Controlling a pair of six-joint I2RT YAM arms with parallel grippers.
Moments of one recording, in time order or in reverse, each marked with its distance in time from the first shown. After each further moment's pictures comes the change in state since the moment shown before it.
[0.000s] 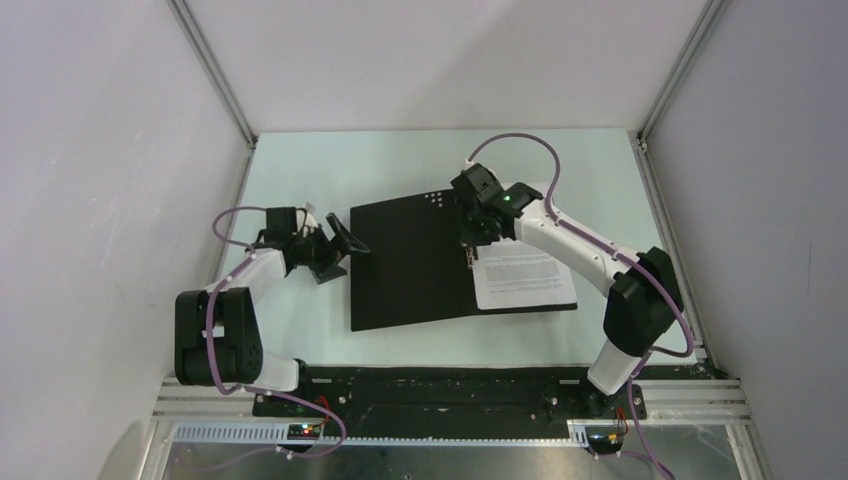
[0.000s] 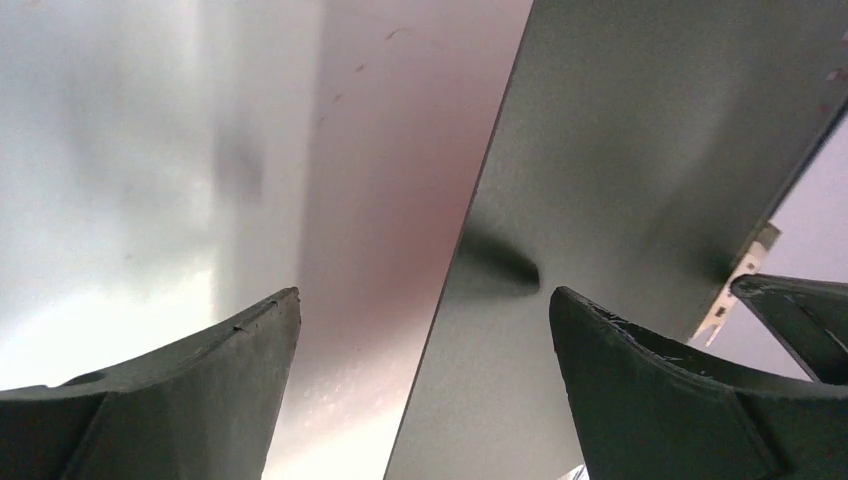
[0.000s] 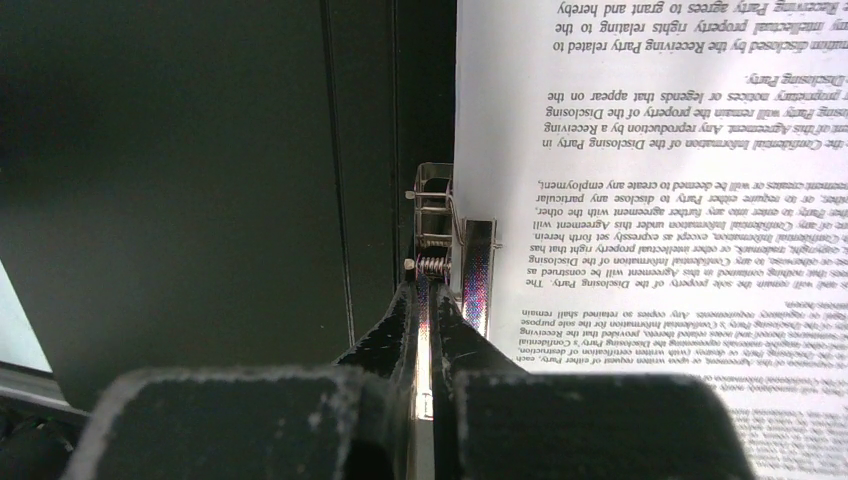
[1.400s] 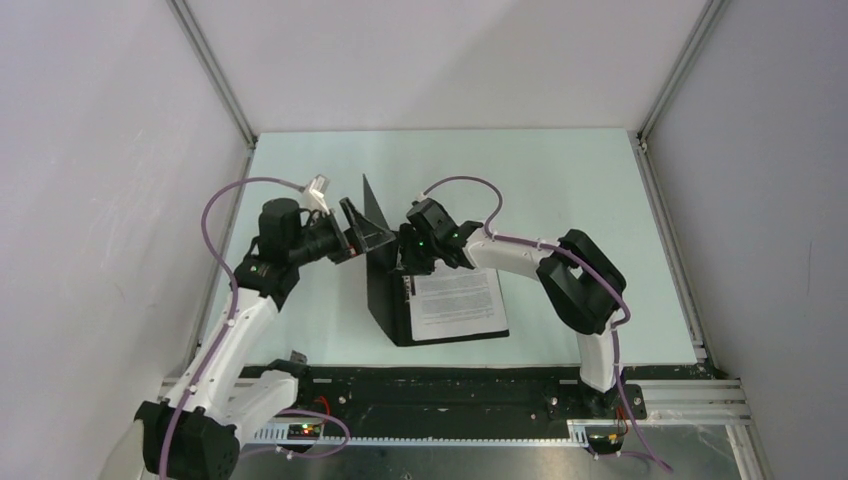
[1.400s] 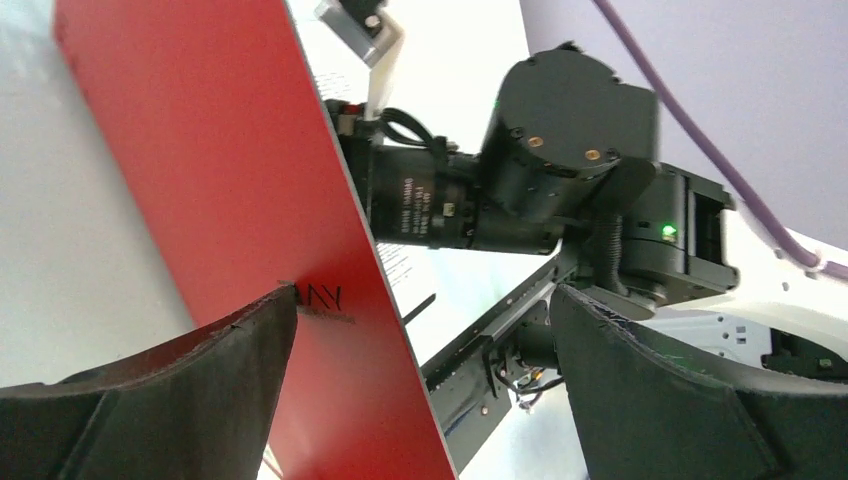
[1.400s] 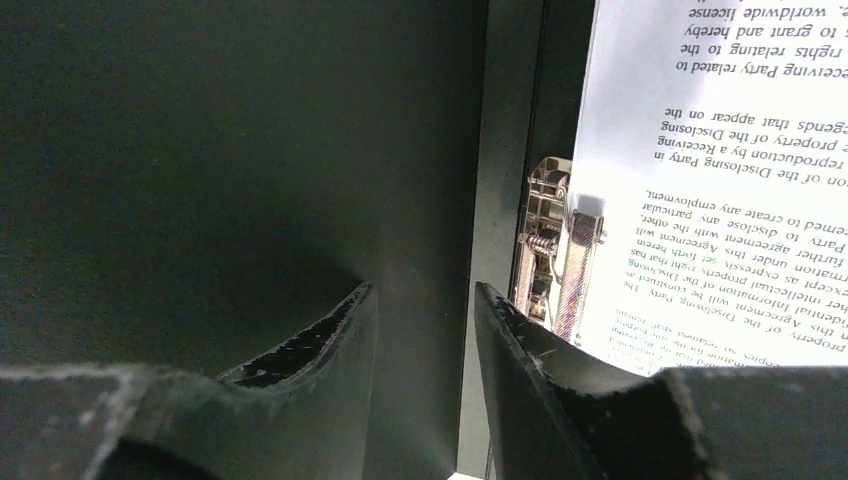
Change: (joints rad) left arm -0.258 -0.485 0.064 -0.021 0.035 -0.115; right arm 0.144 0.268 -0.100 0.574 -0.319 0.335
